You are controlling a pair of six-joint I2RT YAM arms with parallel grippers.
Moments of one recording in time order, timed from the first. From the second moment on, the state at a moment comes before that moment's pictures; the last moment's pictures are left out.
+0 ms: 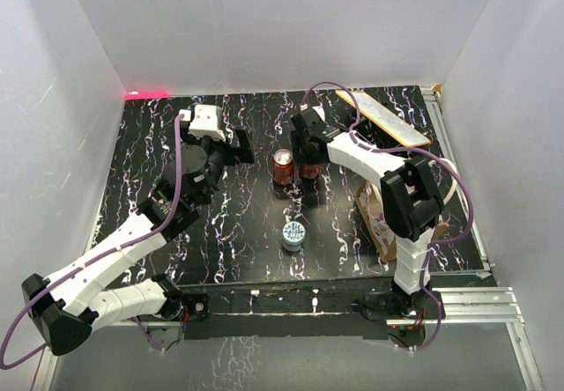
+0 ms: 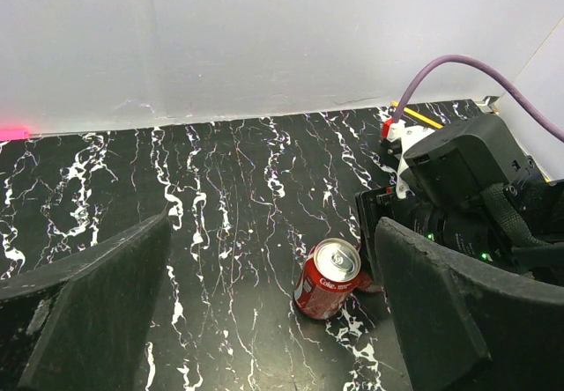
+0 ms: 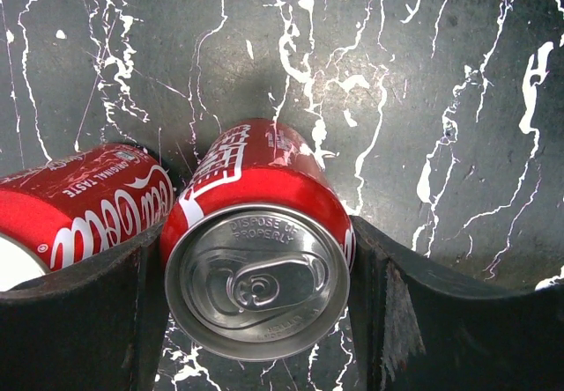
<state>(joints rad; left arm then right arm) -0.78 1.02 0.98 0.03 -0.57 -0.11 0.55 1.94 1.52 -0.57 0.29 0.37</state>
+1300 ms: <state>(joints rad) -0.78 1.02 0.98 0.03 -0.57 -0.12 0.55 1.86 1.61 -0.68 0.28 0.34</state>
